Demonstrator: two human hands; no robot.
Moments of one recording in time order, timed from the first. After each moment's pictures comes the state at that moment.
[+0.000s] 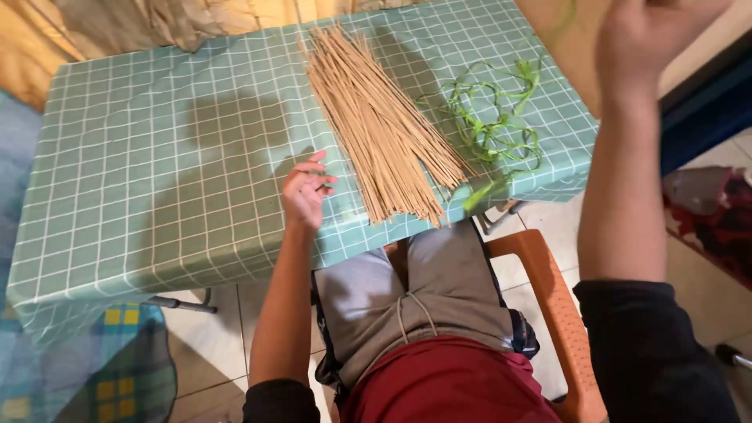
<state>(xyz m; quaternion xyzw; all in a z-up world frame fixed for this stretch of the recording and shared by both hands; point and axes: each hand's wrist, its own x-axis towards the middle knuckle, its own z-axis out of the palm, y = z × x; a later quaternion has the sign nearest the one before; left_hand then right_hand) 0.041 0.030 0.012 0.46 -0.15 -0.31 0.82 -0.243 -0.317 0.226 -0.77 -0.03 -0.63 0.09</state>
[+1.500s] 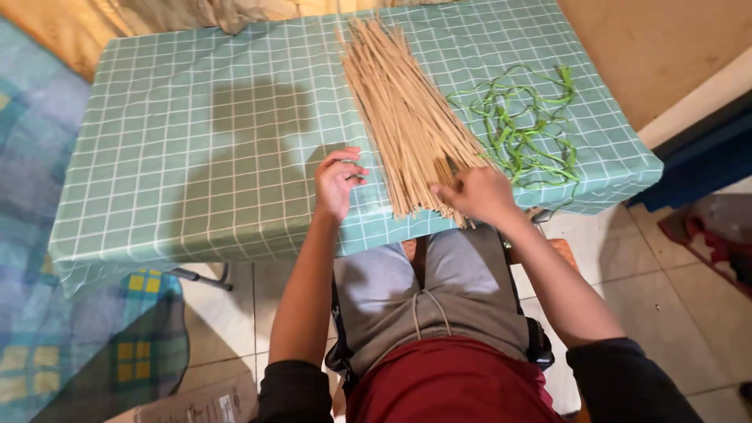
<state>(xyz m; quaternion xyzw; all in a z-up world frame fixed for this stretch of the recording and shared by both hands) 0.036 0.024 0.006 0.45 -0.15 -0.30 0.83 -0.197 -0.124 0.105 -0.94 0.30 -0.02 0.14</state>
